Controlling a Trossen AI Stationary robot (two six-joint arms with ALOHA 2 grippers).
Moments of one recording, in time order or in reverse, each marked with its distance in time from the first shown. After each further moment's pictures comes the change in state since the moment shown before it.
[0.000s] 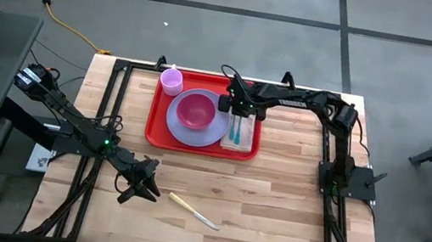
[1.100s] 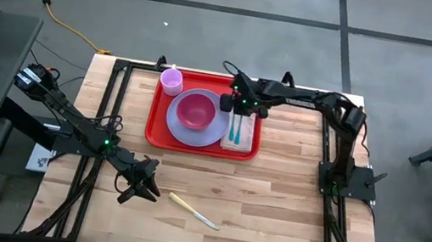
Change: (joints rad) left arm 0.000 0.000 0.000 0.007 0.000 0.000; right arm 0.003 -0.082 0.004 -0.057 -0.069 -0.067
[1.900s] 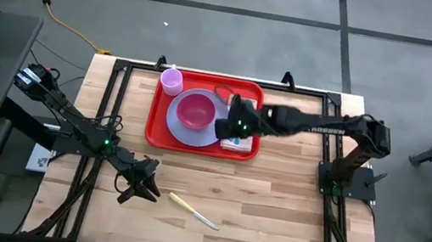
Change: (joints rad) left arm 0.000 0.000 0.000 0.003 0.003 -0.003; right arm 0.370 -0.274 0.001 -0.087 0.210 0.094
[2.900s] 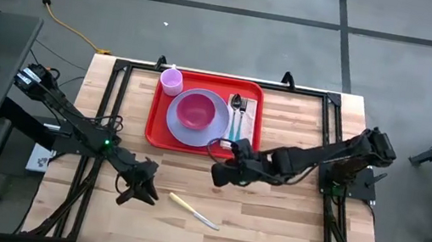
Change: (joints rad) left arm 0.000 0.000 0.035 -0.051 0.063 -0.065; right arm 0.382 -0.001 0.000 0.006 0.228 0.173
